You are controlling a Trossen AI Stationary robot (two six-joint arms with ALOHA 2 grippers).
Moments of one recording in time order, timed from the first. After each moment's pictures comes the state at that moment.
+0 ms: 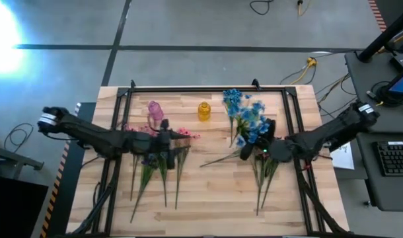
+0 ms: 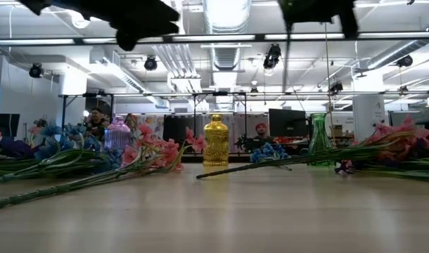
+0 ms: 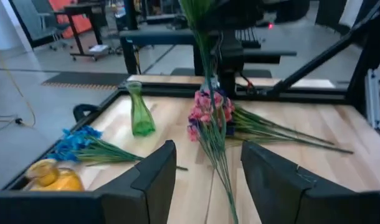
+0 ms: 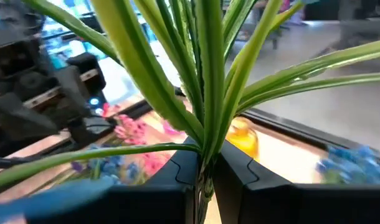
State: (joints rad) left arm -0.24 1.11 0.62 0.31 -0.44 -0.06; right arm 0.37 1.15 0.76 0.10 0.99 0.45
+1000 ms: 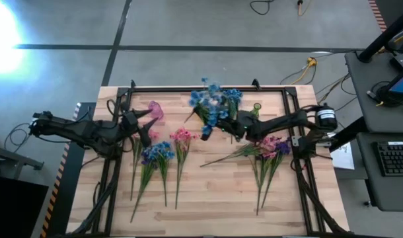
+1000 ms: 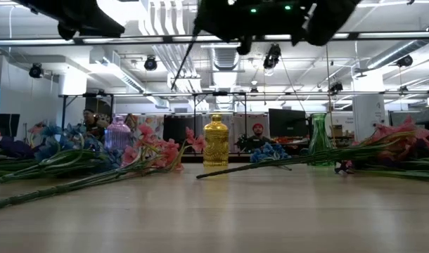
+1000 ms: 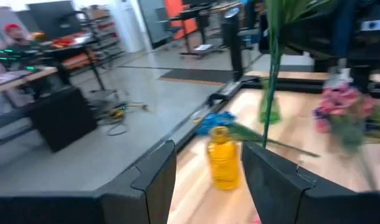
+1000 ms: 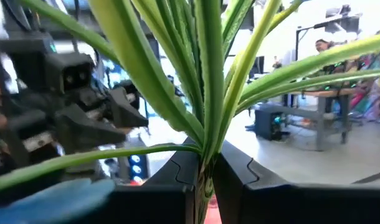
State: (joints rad) left arm -0.24 0.59 0.59 -0.22 -0.89 0.00; right arm -0.07 1.74 1.00 1.00 0.33 -0.05
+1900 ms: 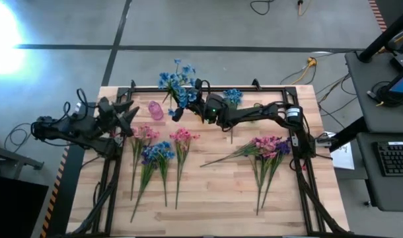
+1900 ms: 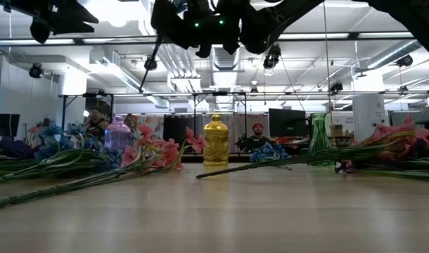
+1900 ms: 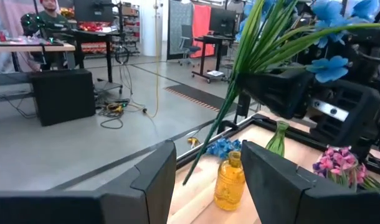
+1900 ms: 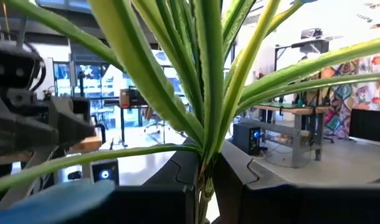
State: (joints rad) left arm -0.24 0.29 0.61 -0.42 -0.96 -0.20; right arm -0.18 2.10 1.56 0.86 0.29 -0.10
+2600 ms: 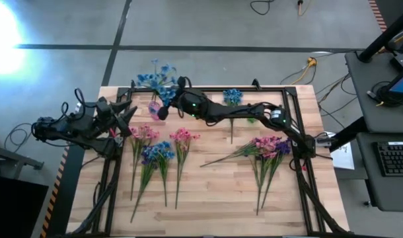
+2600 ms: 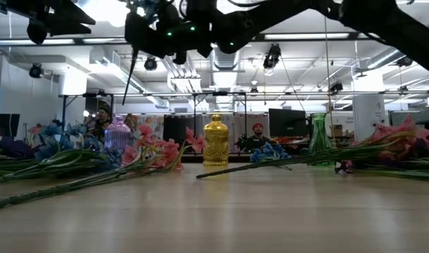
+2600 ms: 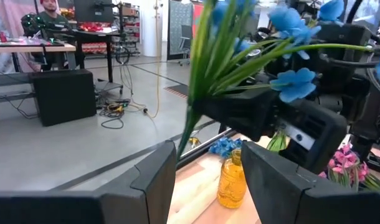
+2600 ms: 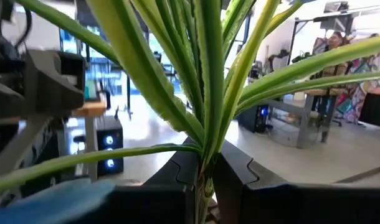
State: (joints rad) left arm -0.24 0.25 0.61 -0.46 -0.96 -0.20; right arm -0.20 2.33 1.99 0.50 0.23 -0.11
